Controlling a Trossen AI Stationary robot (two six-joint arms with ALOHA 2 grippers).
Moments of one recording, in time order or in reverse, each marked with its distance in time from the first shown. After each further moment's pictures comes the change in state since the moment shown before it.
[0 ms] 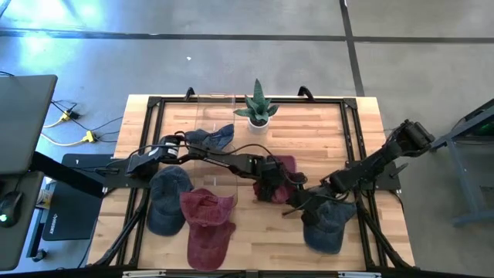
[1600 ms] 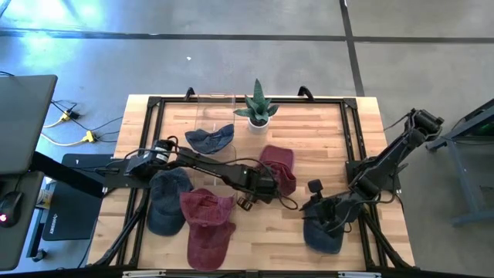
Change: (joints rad) left arm -0.121 -0.082 0.035 -0.394 -0.156 0.199; right arm 0.296 -0.300 0.000 -0.095 0.201 0.059
